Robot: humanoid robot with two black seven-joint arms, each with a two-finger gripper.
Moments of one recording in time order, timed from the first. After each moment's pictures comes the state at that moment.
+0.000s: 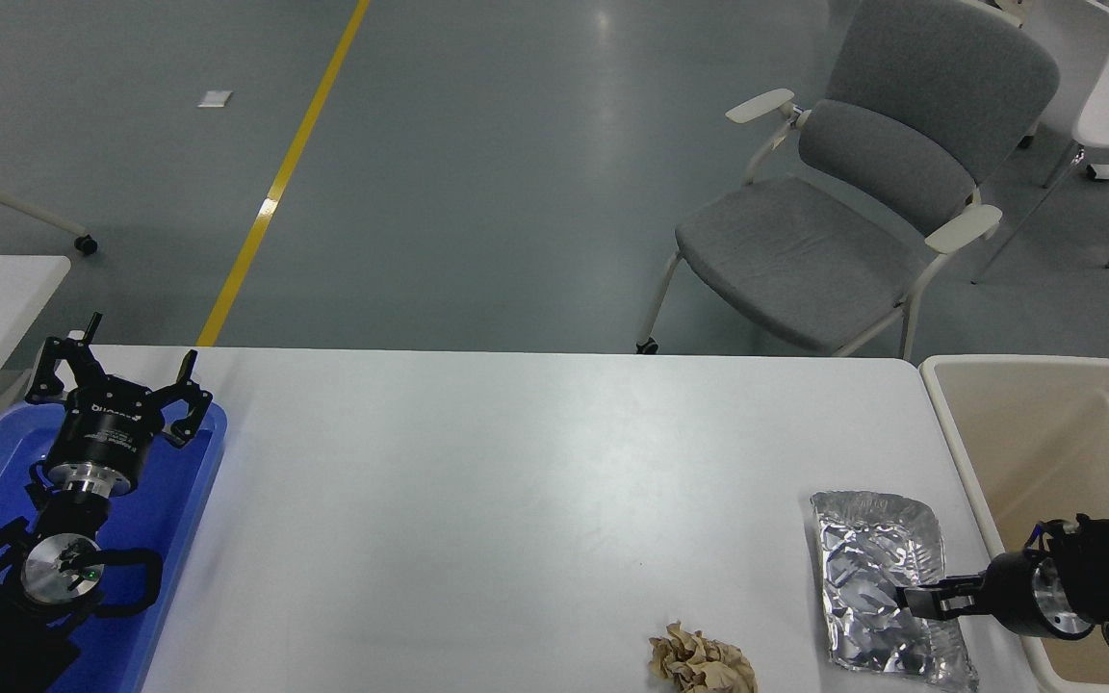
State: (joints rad) left arm -0.46 0.45 -0.83 -0.52 -0.19 -0.62 -0.53; right arm 0.82 -0.66 -0.38 0.78 -1.34 0.03 0.40
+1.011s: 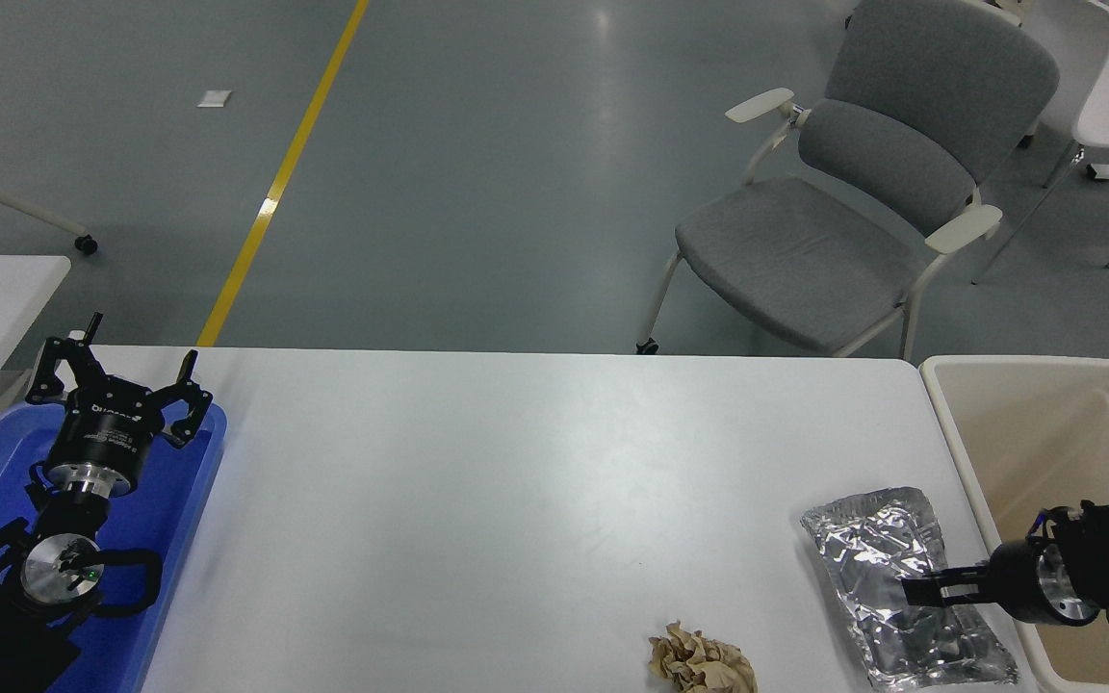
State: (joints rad) left arm -0.46 0.45 -0.83 -0.52 -0.19 -0.62 -0.53; right arm 0.88 -0.67 -0.40 0.79 -1.32 0.04 0.44
